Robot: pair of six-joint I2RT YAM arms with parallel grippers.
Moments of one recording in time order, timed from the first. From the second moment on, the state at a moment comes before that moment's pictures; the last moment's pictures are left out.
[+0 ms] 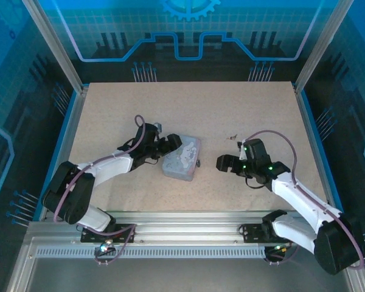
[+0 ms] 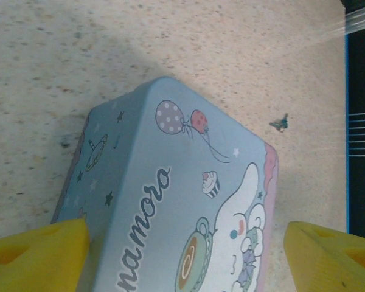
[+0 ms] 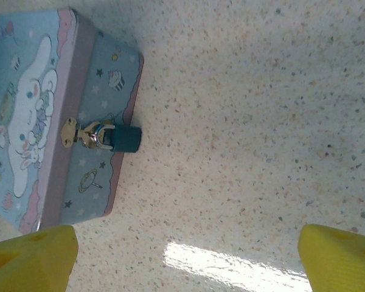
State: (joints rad) left arm -0.46 1.50 0.78 0.03 0.24 -0.90; right arm 0.39 1.04 0.59 -0.45 -0.21 0.60
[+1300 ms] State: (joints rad) left arm -0.64 1.25 0.44 0.20 0.21 -1.11; right arm 0.40 1.97 1.45 -0.52 -0.56 0.34
